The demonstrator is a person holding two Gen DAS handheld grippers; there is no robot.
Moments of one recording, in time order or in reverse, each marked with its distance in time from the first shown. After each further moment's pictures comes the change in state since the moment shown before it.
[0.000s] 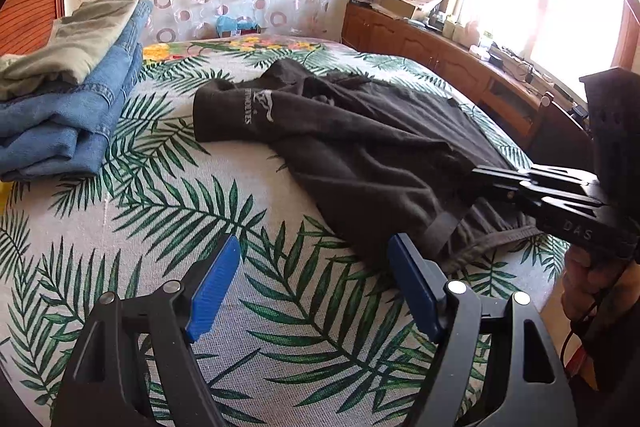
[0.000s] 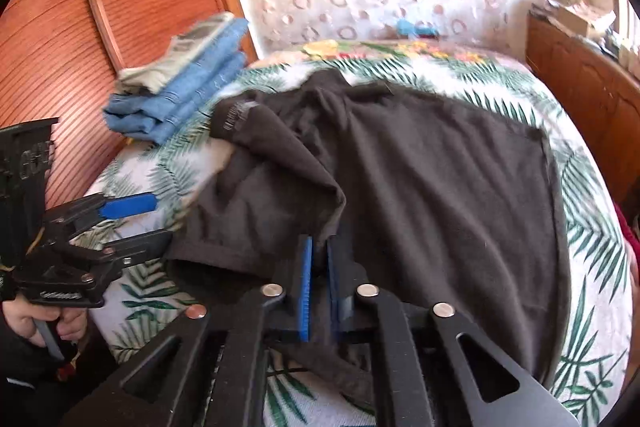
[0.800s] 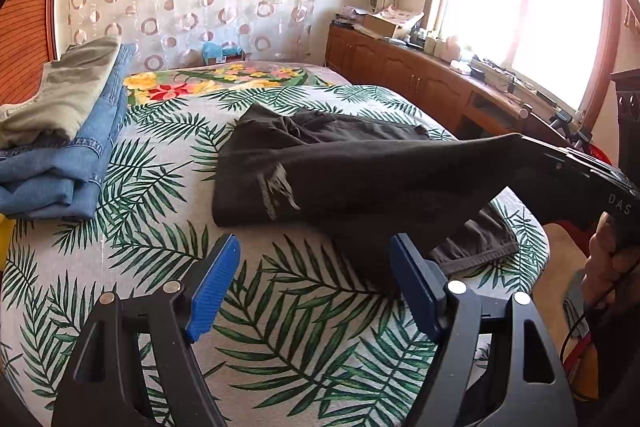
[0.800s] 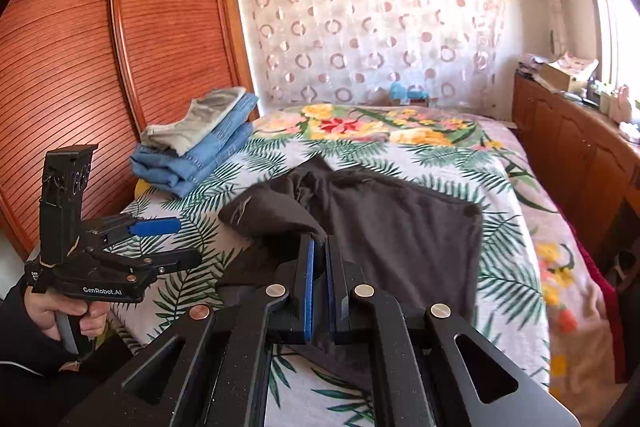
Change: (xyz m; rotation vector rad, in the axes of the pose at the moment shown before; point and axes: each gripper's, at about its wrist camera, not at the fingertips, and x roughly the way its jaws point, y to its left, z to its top) left arm -0.025 -0.028 0.018 0.042 -0.077 -0.033; right arm -0.106 -0.005 -0.015 -0.030 -0.220 -0.060
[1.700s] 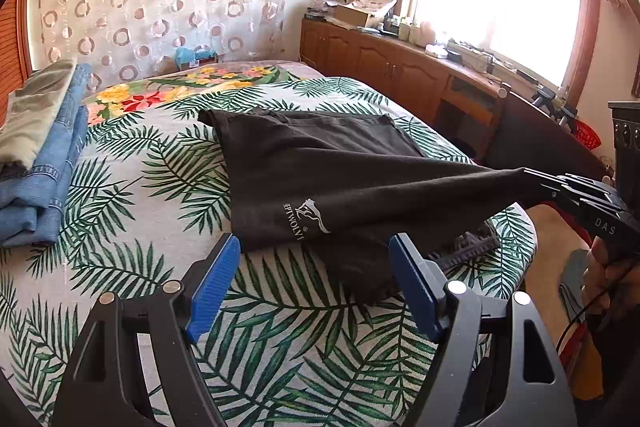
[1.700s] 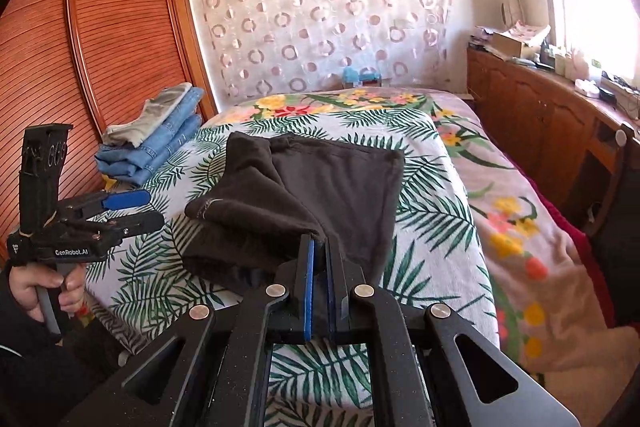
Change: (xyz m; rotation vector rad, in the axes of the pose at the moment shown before) left arm 0.024 -0.038 0.009 0.081 0.026 -0.047; right arm -0.058 -0.024 -0.038 0.110 0.043 -0.111
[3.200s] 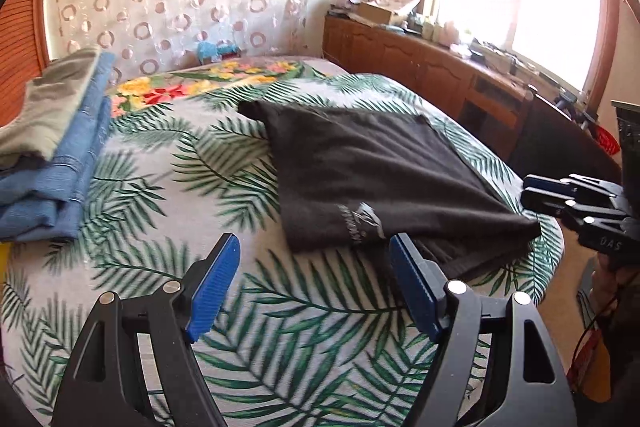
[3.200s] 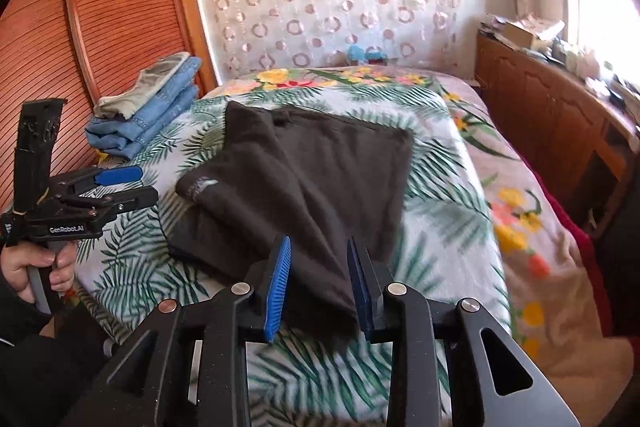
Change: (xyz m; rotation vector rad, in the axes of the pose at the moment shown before) left arm -0.004 0.022 -0.001 -0.033 -0.001 0.085; right arm 0.027 0.015 0.016 -0.063 0.088 0.006
